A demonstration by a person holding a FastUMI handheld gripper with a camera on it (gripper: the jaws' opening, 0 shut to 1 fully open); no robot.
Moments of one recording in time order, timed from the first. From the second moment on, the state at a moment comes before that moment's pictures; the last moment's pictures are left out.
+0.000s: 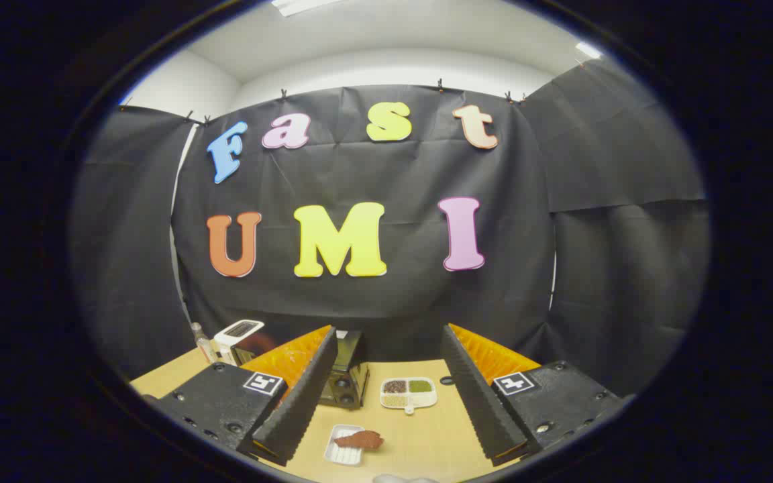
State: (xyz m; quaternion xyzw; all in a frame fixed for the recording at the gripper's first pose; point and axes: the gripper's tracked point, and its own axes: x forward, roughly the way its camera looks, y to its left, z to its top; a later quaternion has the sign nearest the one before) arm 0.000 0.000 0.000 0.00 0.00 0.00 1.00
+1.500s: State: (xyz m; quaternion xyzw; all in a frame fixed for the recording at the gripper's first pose) arm 0.163 0.220 -0.146 -0.03 0.08 0.03 1.00
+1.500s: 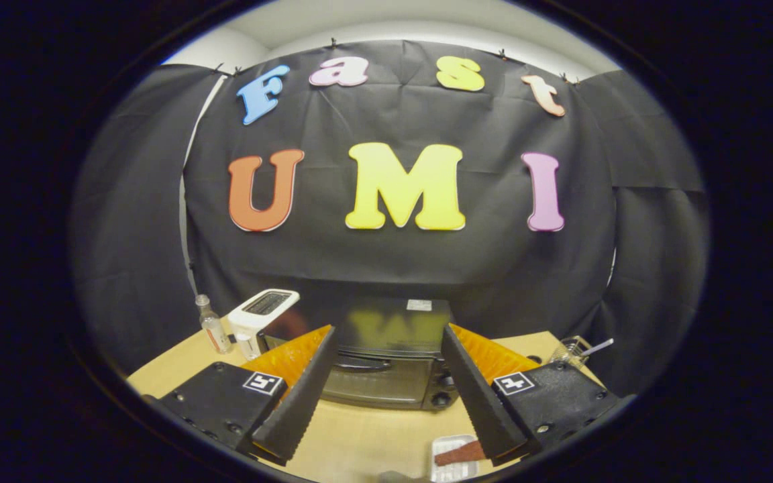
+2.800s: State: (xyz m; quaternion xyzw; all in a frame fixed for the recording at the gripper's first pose) arm 0.211 0.265 -0.233 -0.02 0.18 0.00 0.98
